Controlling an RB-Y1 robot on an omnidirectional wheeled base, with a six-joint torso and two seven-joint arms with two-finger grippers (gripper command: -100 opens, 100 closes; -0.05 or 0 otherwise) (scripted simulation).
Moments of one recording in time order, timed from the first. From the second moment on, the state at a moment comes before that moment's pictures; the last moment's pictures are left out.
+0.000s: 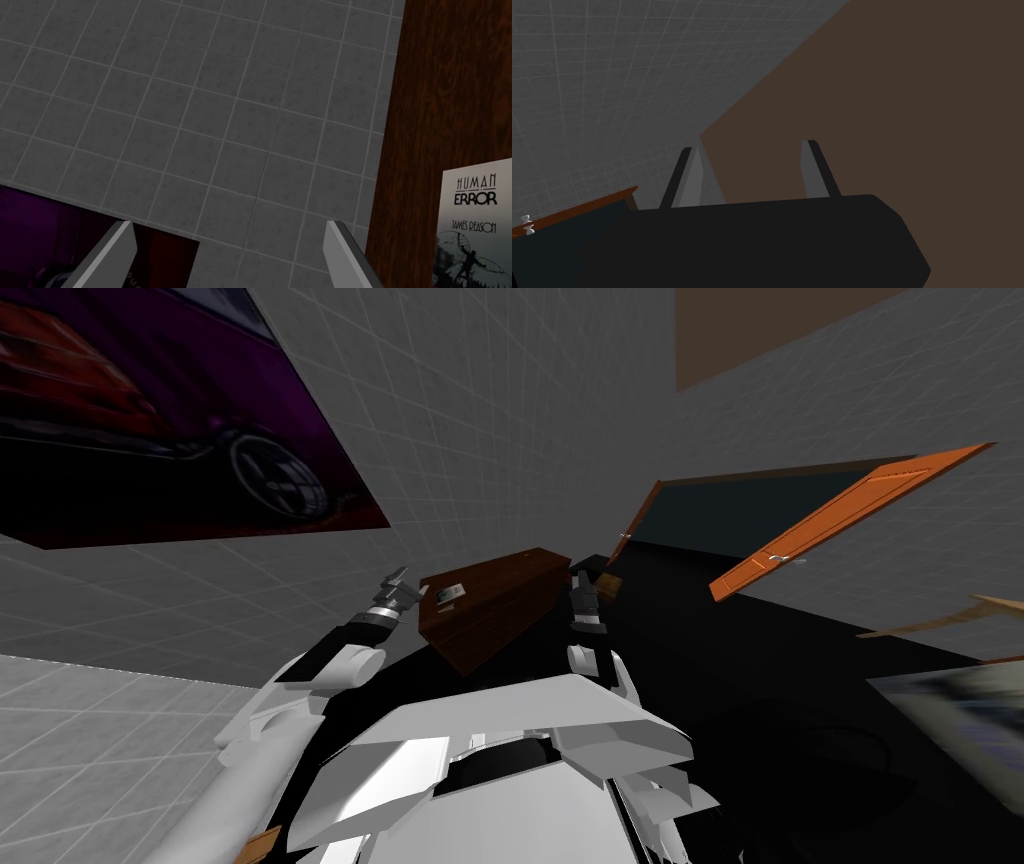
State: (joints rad) left arm 0.26 0.59 0.17 -2.24 0.40 0.21 0.45; right arm 0.48 0.04 -0.07 -2.28 0.11 -0.38 0.04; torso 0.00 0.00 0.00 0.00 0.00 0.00
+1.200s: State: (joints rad) left arm 0.24 0.72 0.21 -2.18 0.55 0.51 0.55; right arm 0.48 0.04 -0.07 -2.28 0.11 -0.38 0.04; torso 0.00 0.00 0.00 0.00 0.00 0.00
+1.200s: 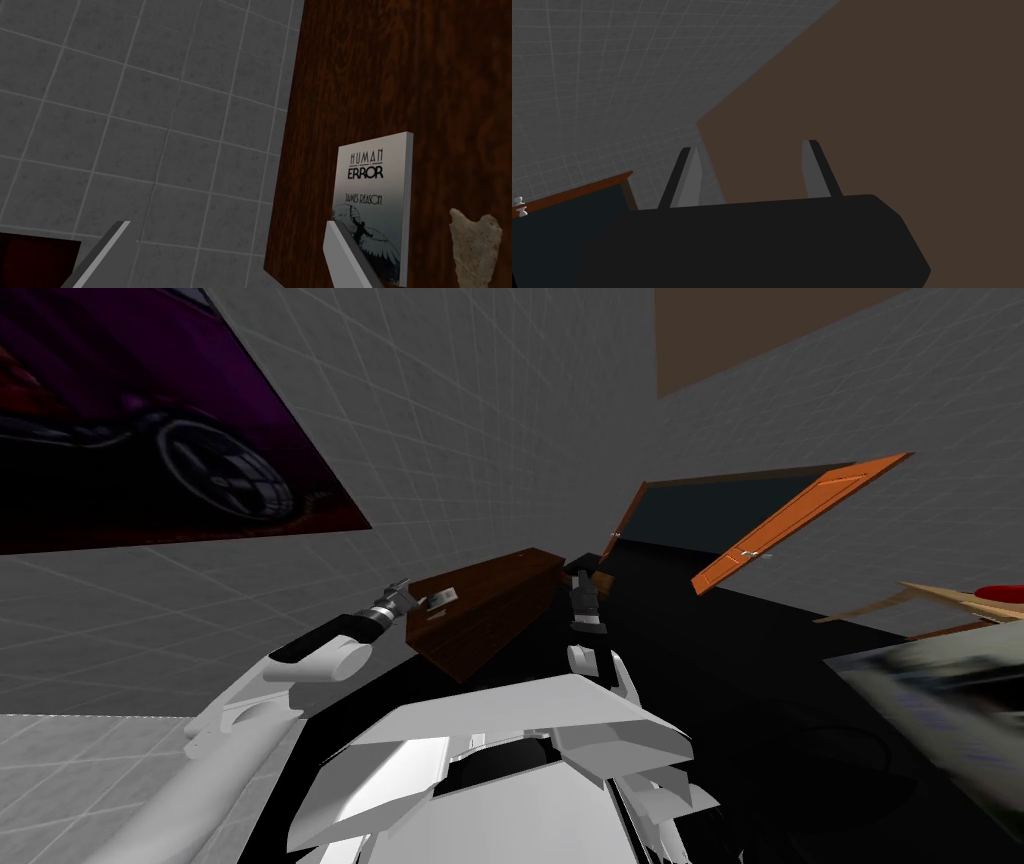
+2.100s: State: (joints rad) left arm 0.23 0.83 0.25 -2.10 0.68 0.78 0.64; right arm 0.48 0.04 -0.07 -2.28 0.11 -0.38 0.04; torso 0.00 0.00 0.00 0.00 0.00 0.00
